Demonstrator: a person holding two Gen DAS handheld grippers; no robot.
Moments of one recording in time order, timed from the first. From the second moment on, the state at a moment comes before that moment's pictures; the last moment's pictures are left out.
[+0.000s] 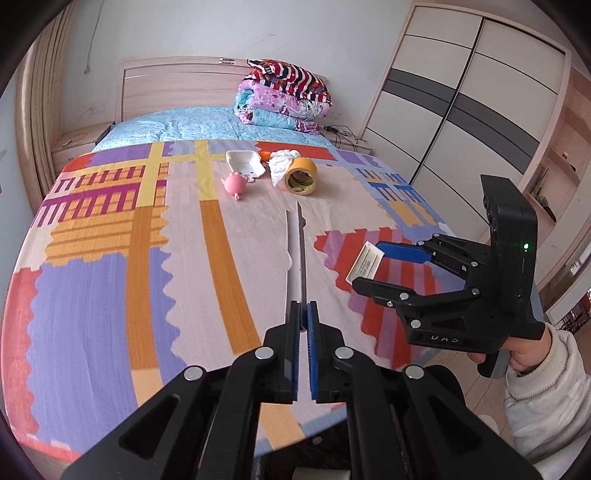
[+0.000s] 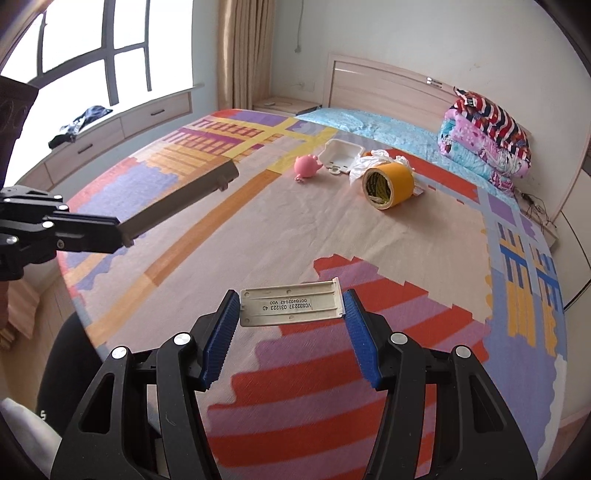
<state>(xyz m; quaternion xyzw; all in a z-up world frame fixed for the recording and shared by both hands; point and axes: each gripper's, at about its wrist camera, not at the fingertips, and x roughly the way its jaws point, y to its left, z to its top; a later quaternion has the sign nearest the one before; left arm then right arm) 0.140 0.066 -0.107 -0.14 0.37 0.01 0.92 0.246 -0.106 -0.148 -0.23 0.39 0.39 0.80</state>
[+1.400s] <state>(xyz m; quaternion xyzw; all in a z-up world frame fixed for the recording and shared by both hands) 0.012 -0.023 -0.192 -0.12 0.47 -0.07 0.87 0.099 -0.159 -0.219 -0.22 0.47 0.41 0.75</state>
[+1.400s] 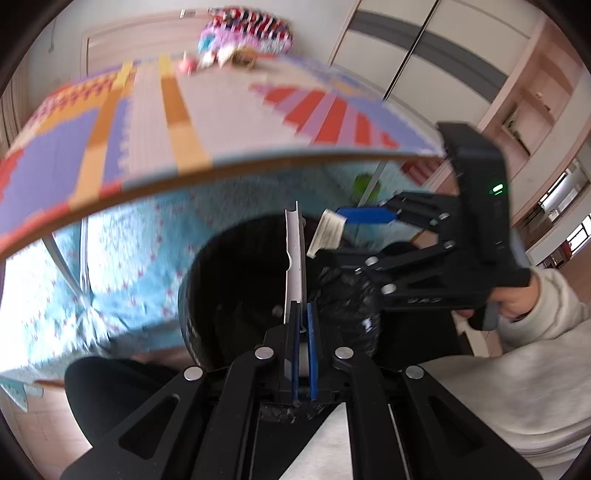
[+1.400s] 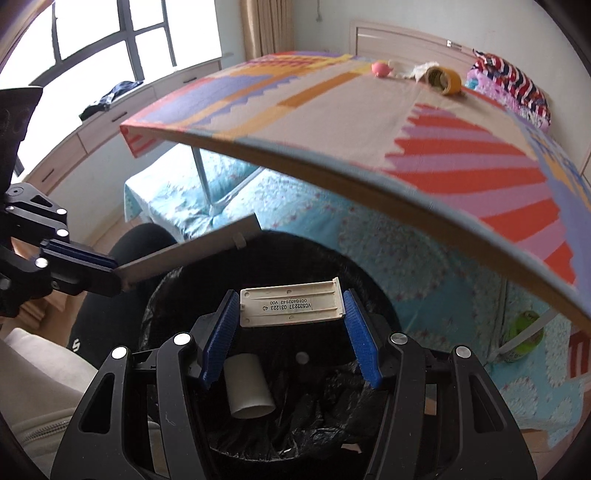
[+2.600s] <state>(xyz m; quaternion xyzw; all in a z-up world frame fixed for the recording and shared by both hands) 0.053 -0.019 -0.275 -0.15 0.56 -0.04 0.82 0.080 -0.159 -0.291 -0.26 0.56 0.39 0.68</state>
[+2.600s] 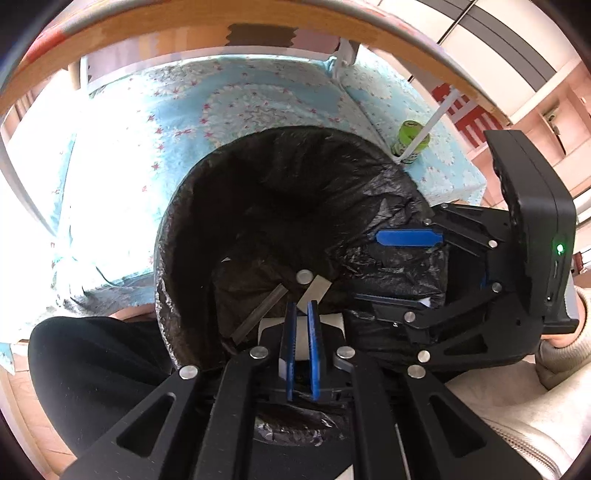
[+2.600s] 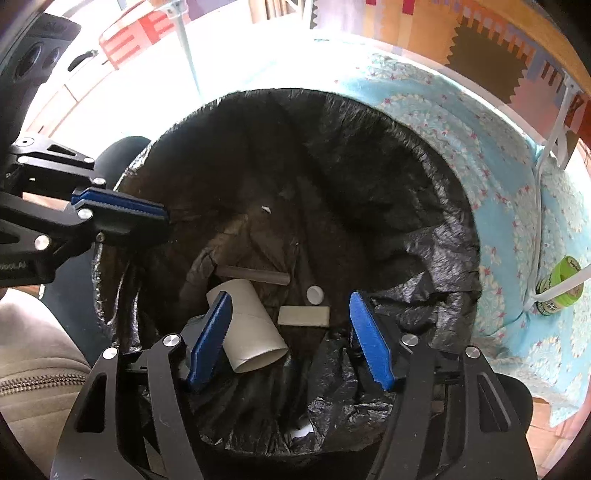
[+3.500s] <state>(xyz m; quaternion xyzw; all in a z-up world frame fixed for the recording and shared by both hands) 0.047 -0.016 -0.157 -0.11 0.43 -0.05 0.90 0.111 -0.171 -0.182 -0.19 0.48 0.40 0.76</state>
